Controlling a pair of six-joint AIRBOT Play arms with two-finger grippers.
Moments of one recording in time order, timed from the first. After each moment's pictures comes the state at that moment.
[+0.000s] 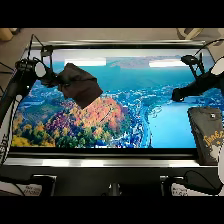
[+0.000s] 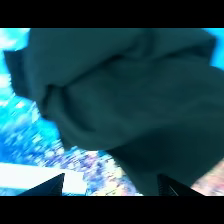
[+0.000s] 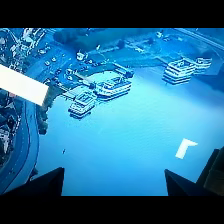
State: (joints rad) left arm -0.18 -1.62 1.64 1.65 -1.12 -1.87; right arm -0.14 -1.42 1.53 -1.41 1.41 1.05
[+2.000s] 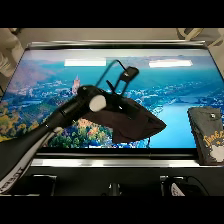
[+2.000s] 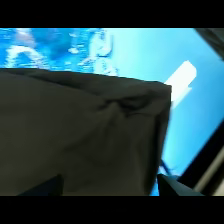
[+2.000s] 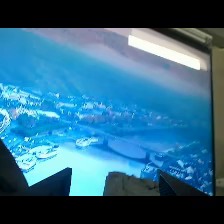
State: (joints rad) left arm -0.81 -1.56 1.67 1.39 -1.01 -1.69; right arm -0.14 -0.95 1.72 -1.53 1.44 1.07
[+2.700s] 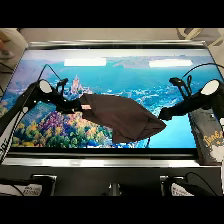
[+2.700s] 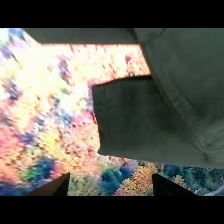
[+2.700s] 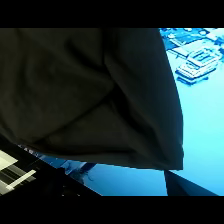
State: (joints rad) left arm -0.16 -1.56 1.25 1.14 -1.18 -1.60; right arm -0.14 -1.29 1.14 -1.17 1.39 0.96
